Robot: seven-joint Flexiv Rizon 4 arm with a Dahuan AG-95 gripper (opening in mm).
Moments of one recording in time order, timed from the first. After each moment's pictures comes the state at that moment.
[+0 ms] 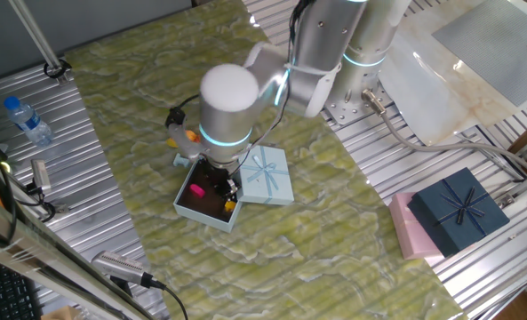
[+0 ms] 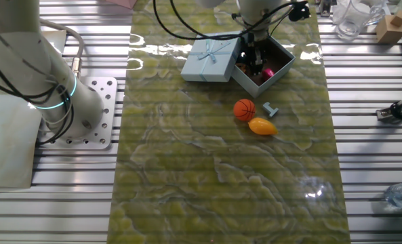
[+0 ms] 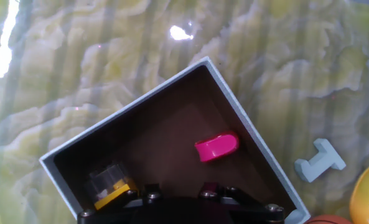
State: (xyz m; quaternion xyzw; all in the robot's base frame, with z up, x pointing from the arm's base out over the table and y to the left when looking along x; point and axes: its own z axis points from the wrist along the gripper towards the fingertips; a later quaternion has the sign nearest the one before) arm 0.509 0.135 0.023 -0.09 0.99 -0.02 0.06
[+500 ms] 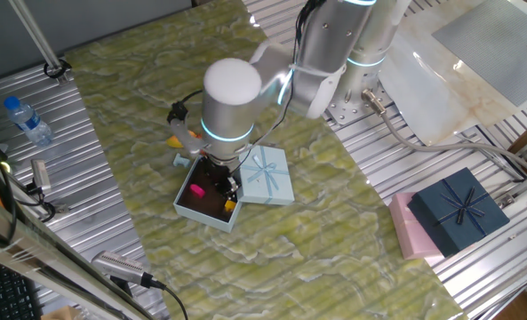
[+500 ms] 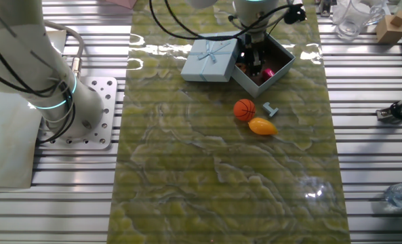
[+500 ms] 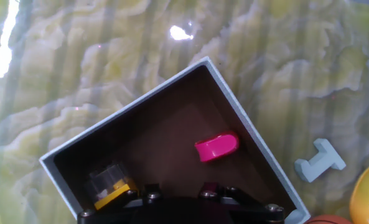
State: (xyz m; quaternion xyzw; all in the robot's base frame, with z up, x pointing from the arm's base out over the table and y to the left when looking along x) arm 0.511 0.138 0.022 -0.07 1.00 -0.01 0.06
